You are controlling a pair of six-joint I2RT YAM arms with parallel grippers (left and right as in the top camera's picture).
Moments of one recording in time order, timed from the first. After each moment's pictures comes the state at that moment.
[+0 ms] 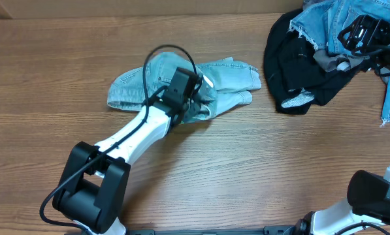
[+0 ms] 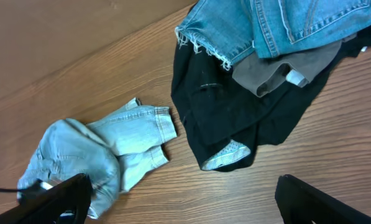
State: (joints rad) left arm -0.48 1.80 1.16 -0.29 -0.15 0.38; right arm -0.33 1.79 2.24 -1.46 -0.37 0.10
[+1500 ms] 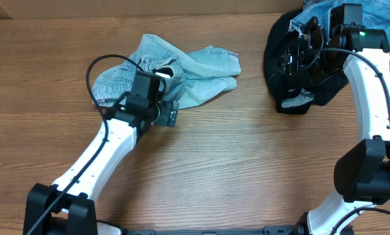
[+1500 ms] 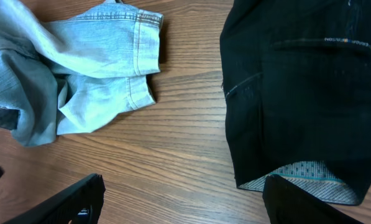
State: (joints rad) left arm -0.32 1.55 1.01 -0.46 -0.03 -0.04; right arm -0.09 1.89 1.79 -1.13 -0.41 -0.04
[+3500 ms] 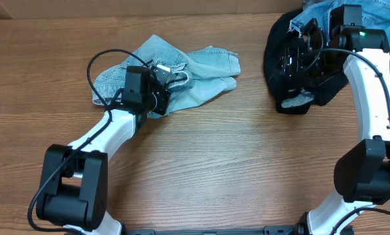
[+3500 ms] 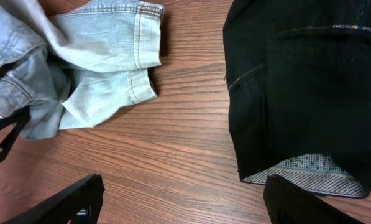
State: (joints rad) left arm -0.22 1.77 0.98 -0.04 0.15 0.14; right arm -0.09 1.89 1.79 -1.16 -0.41 -0.04
